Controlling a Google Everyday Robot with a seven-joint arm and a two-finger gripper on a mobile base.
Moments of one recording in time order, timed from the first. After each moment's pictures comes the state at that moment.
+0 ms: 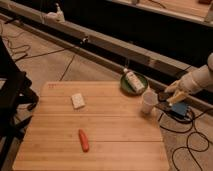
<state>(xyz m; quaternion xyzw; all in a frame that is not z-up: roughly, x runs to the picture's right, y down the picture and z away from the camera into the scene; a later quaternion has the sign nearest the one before) 0.343 0.043 0.728 -0.30 -0.24 0.17 0.91</state>
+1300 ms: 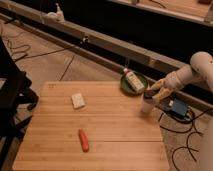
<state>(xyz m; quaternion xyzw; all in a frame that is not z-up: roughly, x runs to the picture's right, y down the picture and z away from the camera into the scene) 0.285 0.034 0.783 -0.31 -0.32 0.15 0.89</state>
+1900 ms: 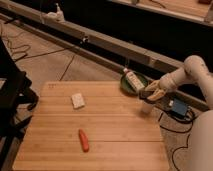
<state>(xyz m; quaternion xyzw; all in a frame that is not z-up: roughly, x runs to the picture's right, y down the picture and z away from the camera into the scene) 0.270 0.038 0.808 -0.31 -0.35 0.15 0.87</state>
